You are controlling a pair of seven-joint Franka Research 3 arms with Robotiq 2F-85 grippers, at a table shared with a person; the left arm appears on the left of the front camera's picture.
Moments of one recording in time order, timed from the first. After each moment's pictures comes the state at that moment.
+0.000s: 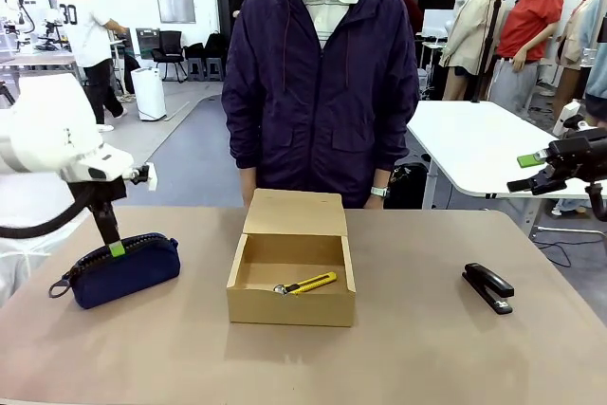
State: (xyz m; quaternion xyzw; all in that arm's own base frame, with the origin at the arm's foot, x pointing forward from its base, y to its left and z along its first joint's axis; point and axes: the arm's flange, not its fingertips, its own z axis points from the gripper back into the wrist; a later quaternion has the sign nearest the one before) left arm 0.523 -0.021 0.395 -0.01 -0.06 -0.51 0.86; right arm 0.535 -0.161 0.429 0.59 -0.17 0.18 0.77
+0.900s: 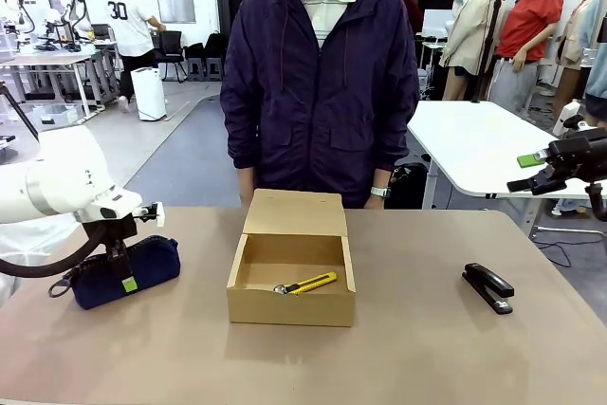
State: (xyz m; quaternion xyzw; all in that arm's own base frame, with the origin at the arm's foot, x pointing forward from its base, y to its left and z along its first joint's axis) left arm 0.536 -0.018 0.312 -0.07 -0.04 -0.52 0.85; right arm 0.535 -0.161 0.429 0.59 -0.17 0.18 0.77
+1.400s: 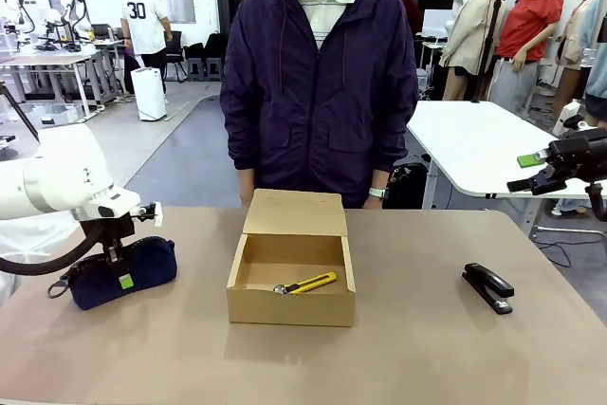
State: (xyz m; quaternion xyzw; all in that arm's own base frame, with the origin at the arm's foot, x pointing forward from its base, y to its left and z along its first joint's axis) left arm 0.535 -0.015 0.315 -0.07 -0.03 -0.52 0.85; right arm 0.535 -0.161 0.429 0.59 -0.17 0.18 0.77
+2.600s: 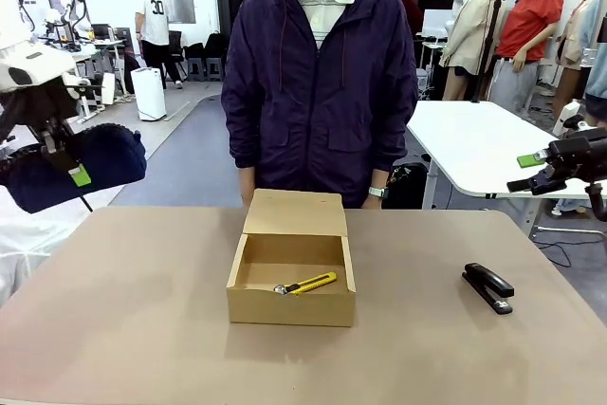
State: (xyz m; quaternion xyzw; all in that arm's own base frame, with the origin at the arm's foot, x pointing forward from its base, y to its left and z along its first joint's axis) left arm 0.436 -0.019 0.587 -0.03 -0.12 -0.55 0.83; right arm 0.535 -0.161 0.429 0.59 -0.17 0.18 0.77
